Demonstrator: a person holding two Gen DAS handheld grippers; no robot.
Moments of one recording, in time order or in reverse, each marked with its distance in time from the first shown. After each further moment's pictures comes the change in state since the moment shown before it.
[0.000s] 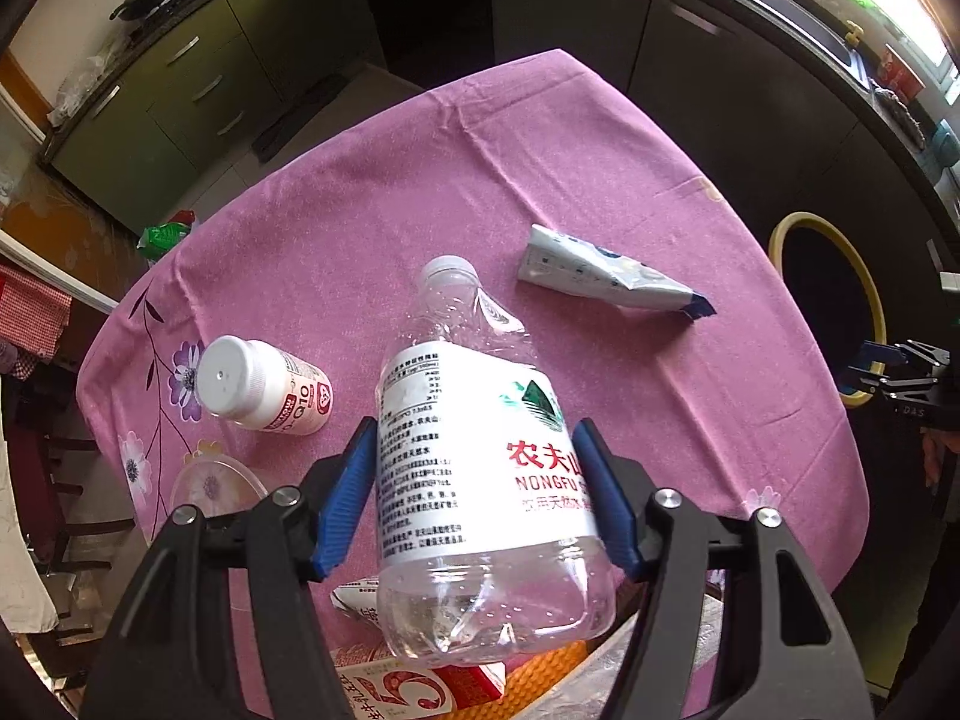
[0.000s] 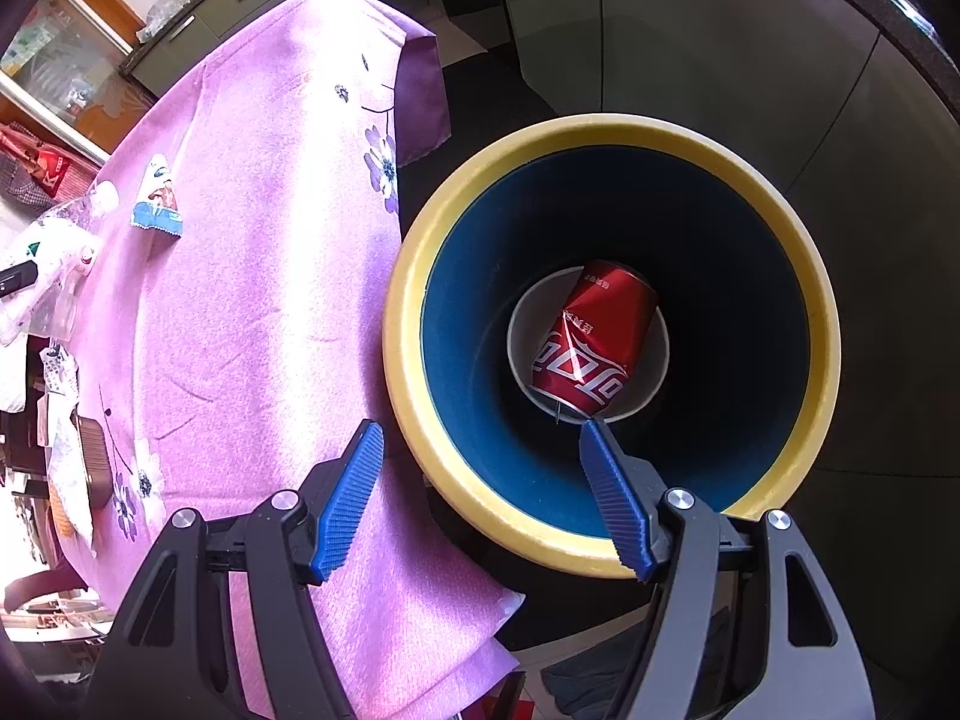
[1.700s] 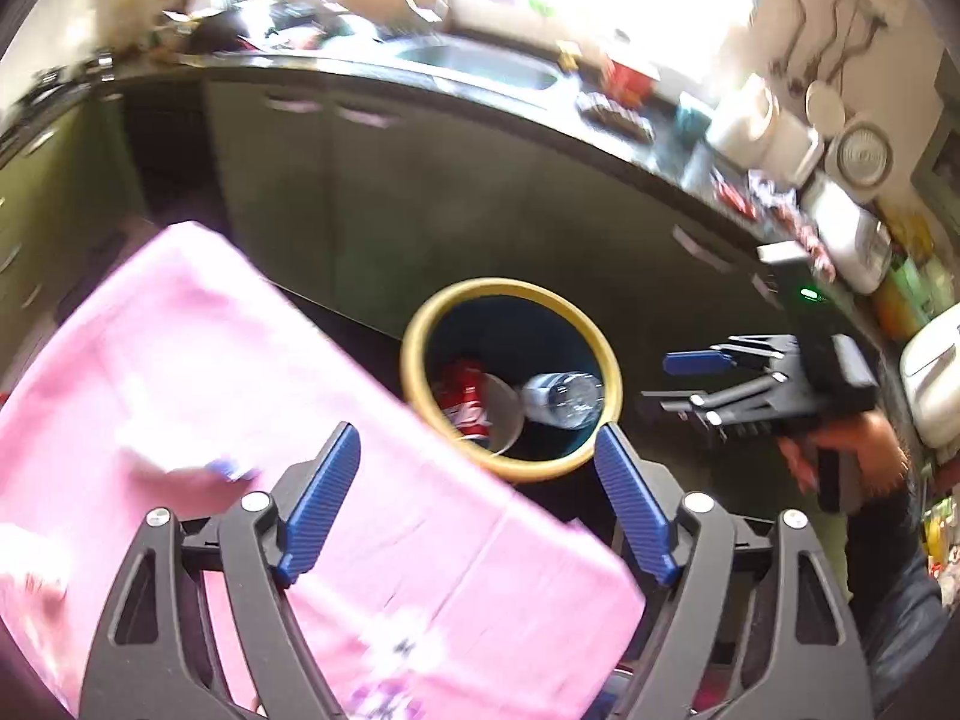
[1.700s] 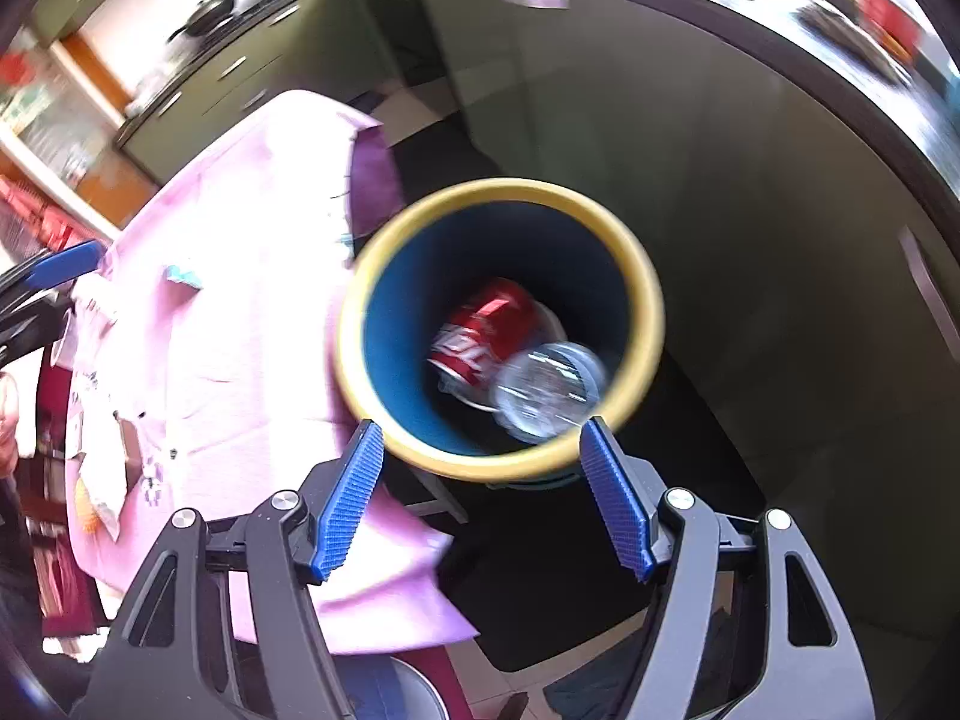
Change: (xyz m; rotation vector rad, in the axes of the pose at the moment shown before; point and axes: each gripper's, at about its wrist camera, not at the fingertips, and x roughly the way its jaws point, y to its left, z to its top) left arm -0.055 -0.177 -0.004 0.260 -0.303 -0.443; right arm -0.099 -0.039 -0.041 0.047 -0.160 -0.010
